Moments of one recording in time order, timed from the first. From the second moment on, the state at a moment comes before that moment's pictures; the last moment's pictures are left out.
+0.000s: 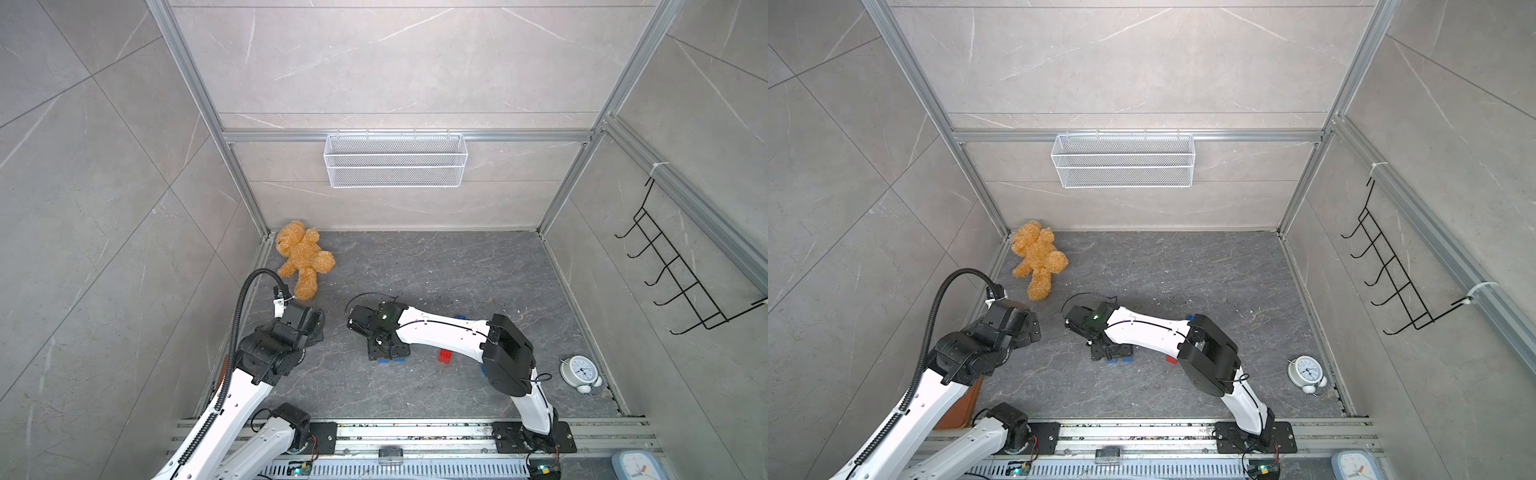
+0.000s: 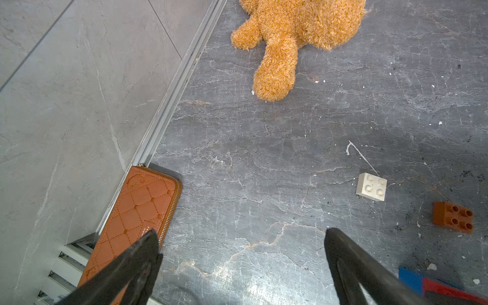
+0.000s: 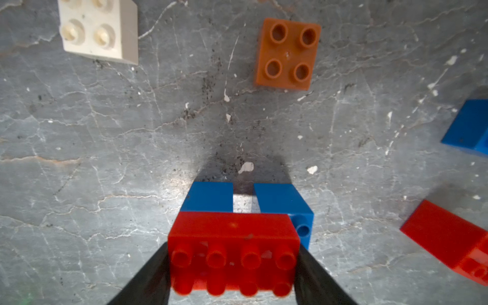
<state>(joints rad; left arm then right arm) -0.48 0.81 0.95 -1.14 -0.59 -0.56 1.11 2.12 1.75 -1.09 0.16 0.97</state>
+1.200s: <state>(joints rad) -0.49 0.90 0.85 -0.99 -0.32 -0.44 0.88 2.25 1.83 -0.94 0.12 0.68</state>
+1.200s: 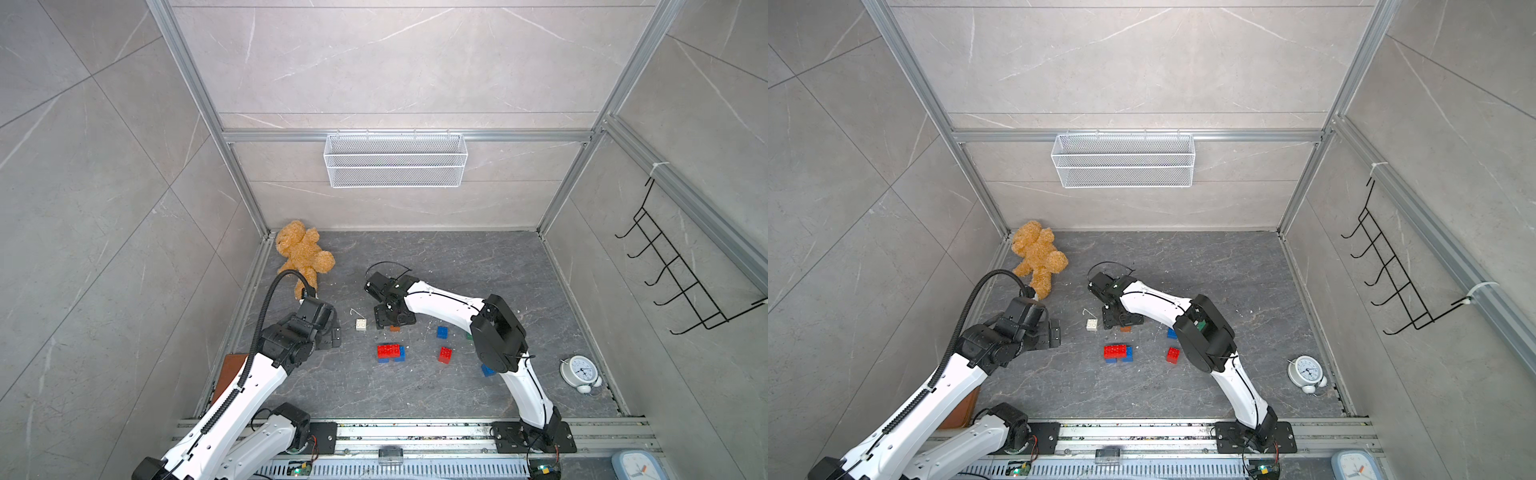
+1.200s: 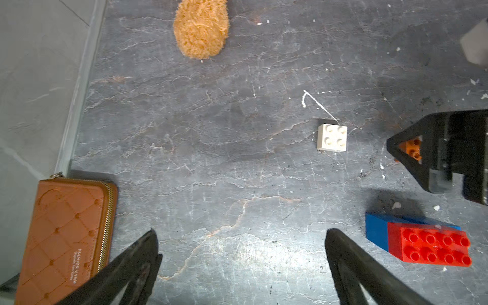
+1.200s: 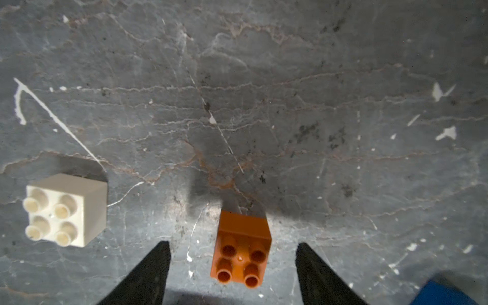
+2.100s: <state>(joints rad) -0.51 0.91 0.79 -0.90 -0.23 -0.42 0.88 2.26 1.78 -0.90 0.11 0.75</state>
